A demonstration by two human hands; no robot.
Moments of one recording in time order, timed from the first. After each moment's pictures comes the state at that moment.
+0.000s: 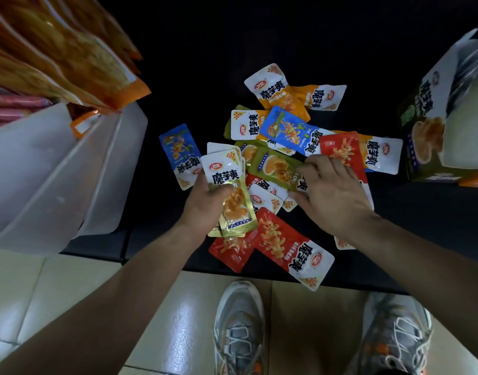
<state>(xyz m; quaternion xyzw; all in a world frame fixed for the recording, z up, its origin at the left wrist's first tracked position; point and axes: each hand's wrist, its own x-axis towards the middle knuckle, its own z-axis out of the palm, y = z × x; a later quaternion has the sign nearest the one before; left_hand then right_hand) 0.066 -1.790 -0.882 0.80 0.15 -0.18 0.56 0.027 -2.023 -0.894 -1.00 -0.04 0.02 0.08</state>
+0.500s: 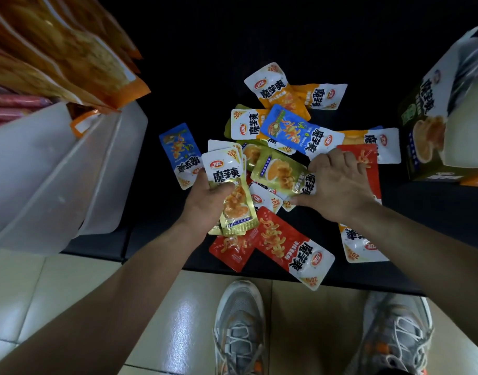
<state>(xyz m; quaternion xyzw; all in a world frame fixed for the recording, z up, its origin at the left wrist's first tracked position) 0.068 -1.789 -0.885 0.80 0.14 -0.18 0.56 0.044 -2.027 -0.883 -0.98 0.07 0.14 0.09</state>
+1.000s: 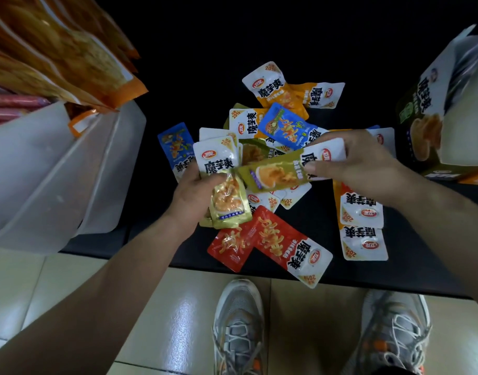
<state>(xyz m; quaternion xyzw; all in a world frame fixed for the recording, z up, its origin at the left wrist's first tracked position) 0.077 -1.781 -0.867 0.77 0.15 -0.17 0.60 0.051 -2.055 -0.827 -0.82 0.02 0.14 0.56</state>
